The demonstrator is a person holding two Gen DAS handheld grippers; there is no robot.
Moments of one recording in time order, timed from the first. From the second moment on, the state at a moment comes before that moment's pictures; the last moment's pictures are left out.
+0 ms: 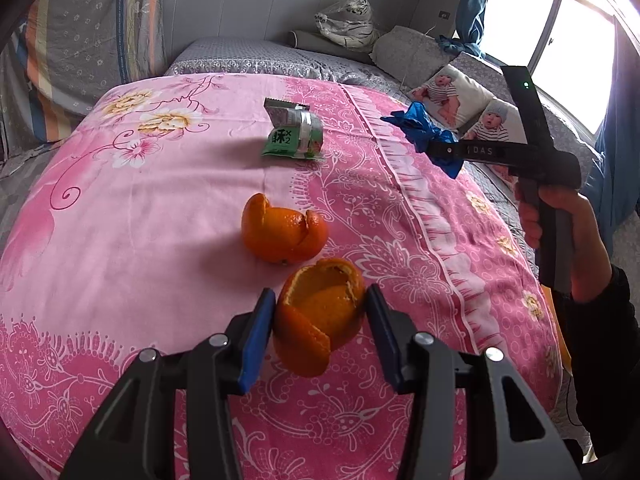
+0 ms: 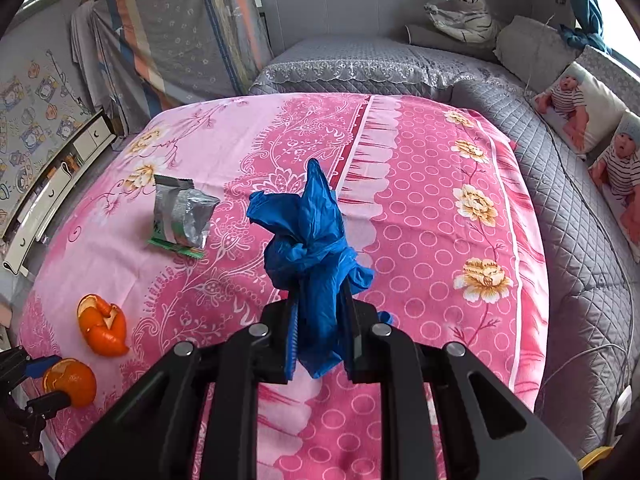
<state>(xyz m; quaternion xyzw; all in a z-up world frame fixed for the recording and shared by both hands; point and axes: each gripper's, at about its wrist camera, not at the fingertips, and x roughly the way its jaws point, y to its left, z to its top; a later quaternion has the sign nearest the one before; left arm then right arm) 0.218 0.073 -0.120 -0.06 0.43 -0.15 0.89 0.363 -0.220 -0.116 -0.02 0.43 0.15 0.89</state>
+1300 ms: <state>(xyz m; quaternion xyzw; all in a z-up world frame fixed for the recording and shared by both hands) 0.191 -0.090 -0.029 0.00 0.33 -0.28 0.90 0.200 -0.376 -0.043 0.07 0.34 0.09 0.94</state>
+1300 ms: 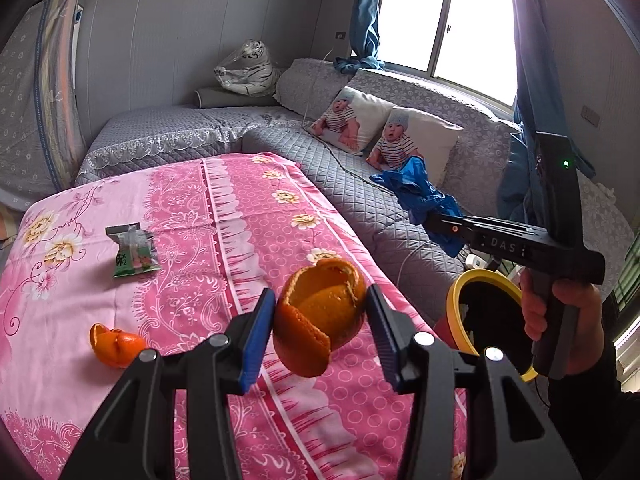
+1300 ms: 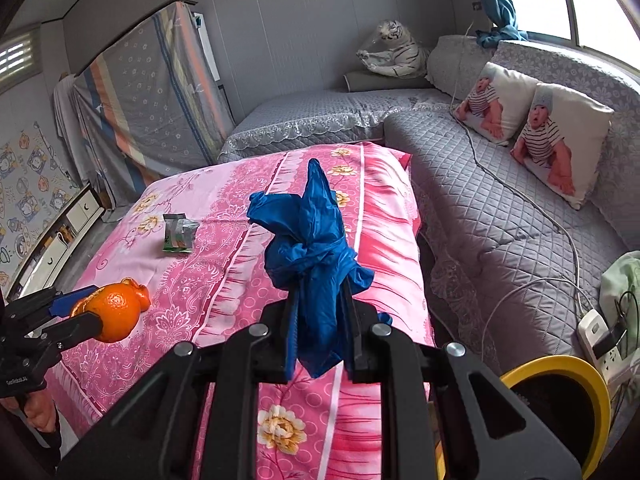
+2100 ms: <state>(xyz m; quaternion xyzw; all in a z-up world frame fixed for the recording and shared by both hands) 0.178 -0.223 -0.026 0.06 0.32 -0.40 0.86 0.132 -0.500 -0.063 0.14 0.32 -0.03 0.94</state>
